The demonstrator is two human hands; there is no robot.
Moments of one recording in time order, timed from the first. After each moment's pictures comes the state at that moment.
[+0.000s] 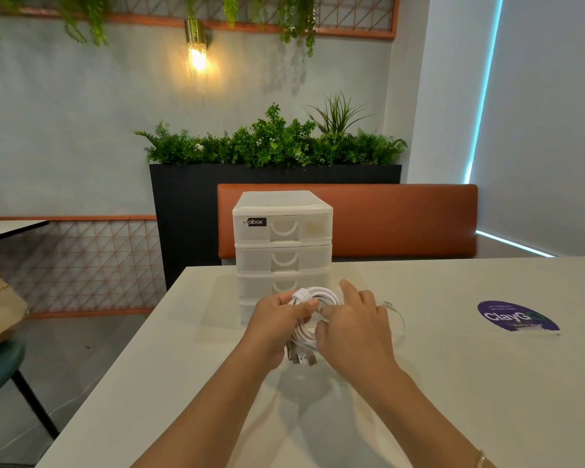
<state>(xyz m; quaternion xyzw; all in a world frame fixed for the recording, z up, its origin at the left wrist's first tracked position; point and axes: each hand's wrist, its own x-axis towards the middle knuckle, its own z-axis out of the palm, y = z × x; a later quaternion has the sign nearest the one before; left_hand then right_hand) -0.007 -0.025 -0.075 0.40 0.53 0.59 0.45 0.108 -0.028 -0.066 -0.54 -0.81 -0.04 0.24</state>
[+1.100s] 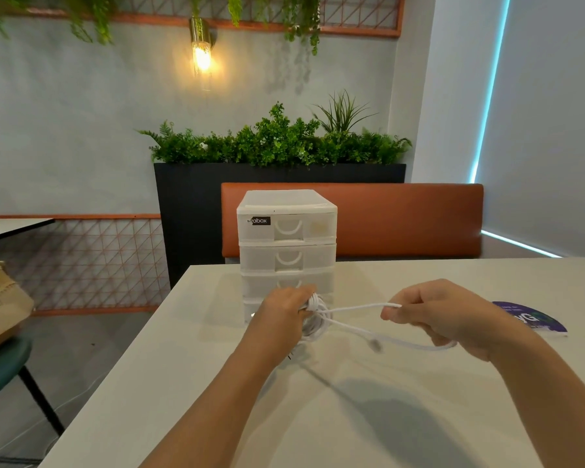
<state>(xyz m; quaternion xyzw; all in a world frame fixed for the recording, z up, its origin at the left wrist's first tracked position) -0.022 -0.019 -0.091 0.73 0.54 0.41 -0.09 0.201 -0.018 -0.015 -0.52 -0.73 0.38 0.24</state>
